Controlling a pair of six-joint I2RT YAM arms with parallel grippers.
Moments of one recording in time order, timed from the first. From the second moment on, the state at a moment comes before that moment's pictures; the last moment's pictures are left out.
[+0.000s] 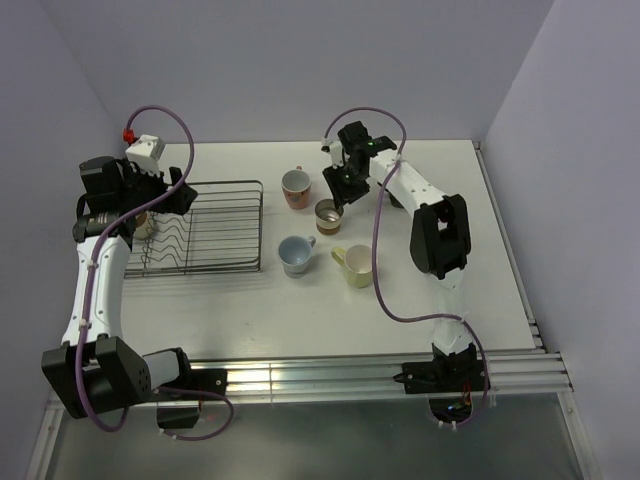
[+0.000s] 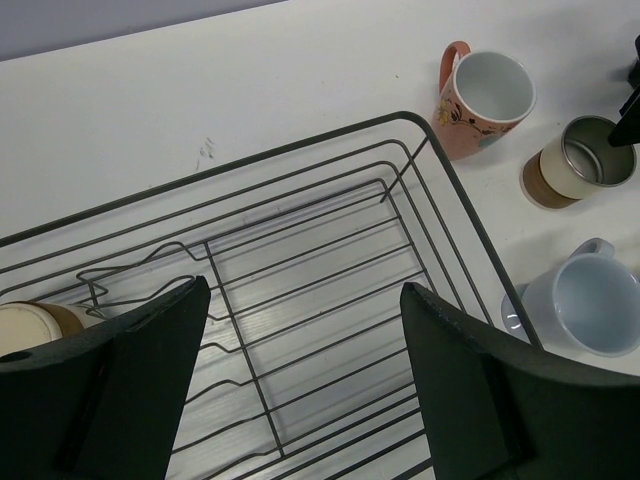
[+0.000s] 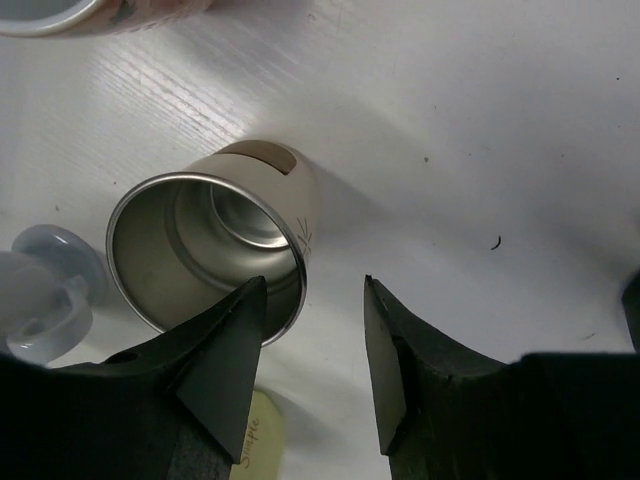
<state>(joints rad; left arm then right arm) 0.20 1.21 1.13 -0.39 0.55 0.16 0.40 2.20 2.00 -0.95 -0.17 -0.10</state>
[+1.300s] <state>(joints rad) 0.20 1.21 1.27 -0.50 0.66 0.08 0.37 2.02 2.04 -0.82 -0.15 -0.10</state>
